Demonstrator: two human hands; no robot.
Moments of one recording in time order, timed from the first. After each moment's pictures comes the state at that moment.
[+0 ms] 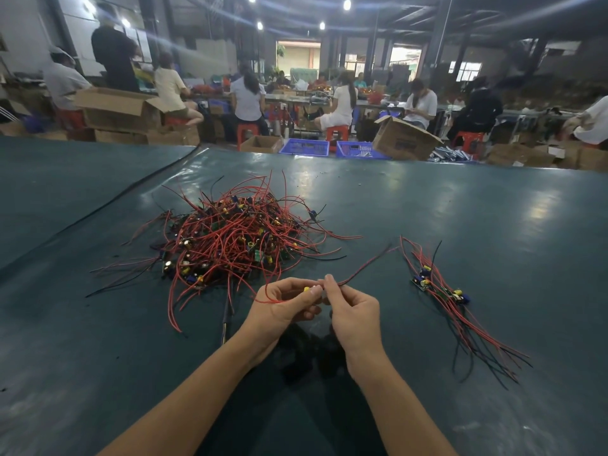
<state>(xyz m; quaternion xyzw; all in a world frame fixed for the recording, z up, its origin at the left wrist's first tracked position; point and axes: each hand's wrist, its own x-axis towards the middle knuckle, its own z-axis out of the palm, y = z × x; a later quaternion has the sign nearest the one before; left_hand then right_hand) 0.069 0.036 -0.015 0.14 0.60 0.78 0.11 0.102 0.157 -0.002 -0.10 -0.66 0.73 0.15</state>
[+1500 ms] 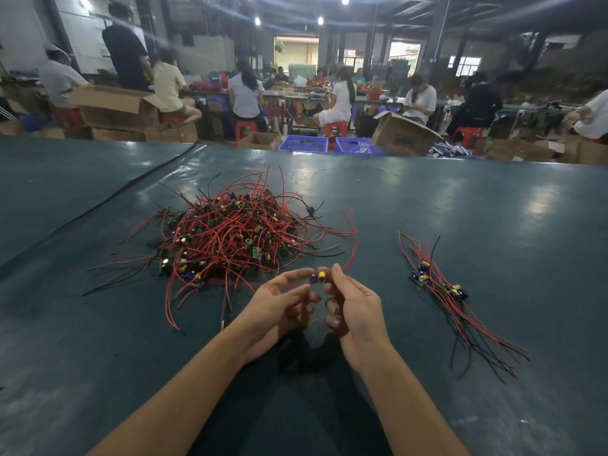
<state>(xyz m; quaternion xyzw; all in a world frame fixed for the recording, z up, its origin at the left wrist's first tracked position) 0.063 0.033 -0.014 0.06 0.54 0.81 0.22 0.104 0.163 0.010 -0.12 -0.53 0.84 0.07</state>
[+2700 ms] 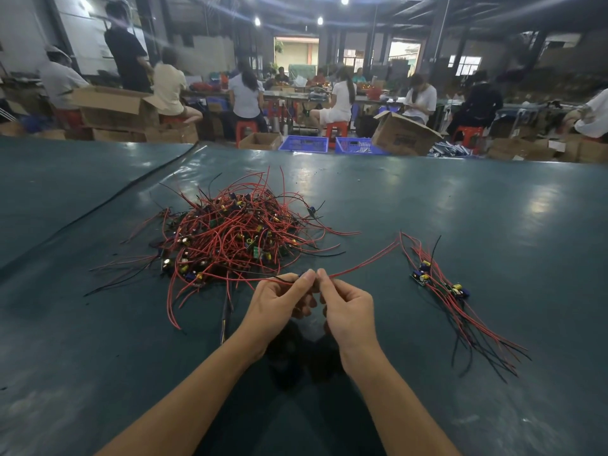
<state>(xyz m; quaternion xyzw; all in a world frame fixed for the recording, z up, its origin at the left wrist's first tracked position) 0.071 0.038 -0.008 0.13 0.68 0.72 0.03 0.106 0.148 0.006 -0.12 -0.66 0.73 0.12</state>
